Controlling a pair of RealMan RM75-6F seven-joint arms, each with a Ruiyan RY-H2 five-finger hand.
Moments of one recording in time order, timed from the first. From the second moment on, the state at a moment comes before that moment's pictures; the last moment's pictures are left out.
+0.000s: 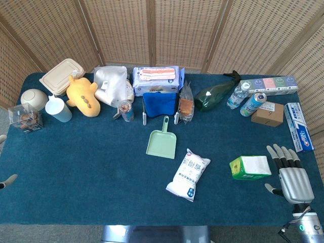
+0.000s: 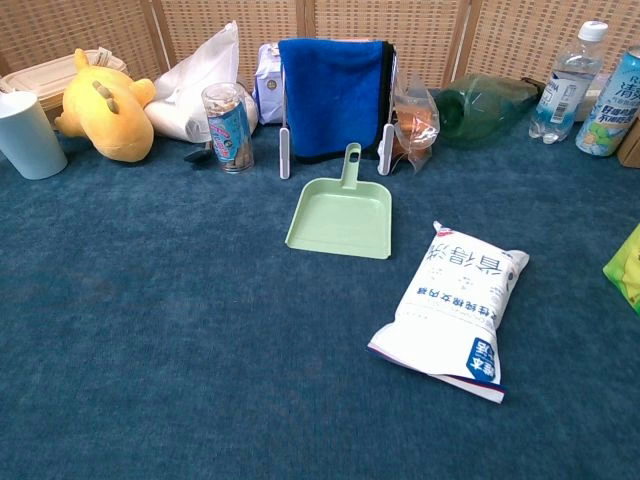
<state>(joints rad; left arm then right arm) -0.03 -0.83 -0.05 -1.87 1.47 1.53 -0.04 0.10 -1.13 0.04 -1.65 -1.49 1.42 -0.15</state>
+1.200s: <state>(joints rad) -0.03 -0.82 -0.06 -1.86 1.44 1.52 -0.09 0.28 -1.14 0.10 -1.97 -1.31 1.23 -0.64</state>
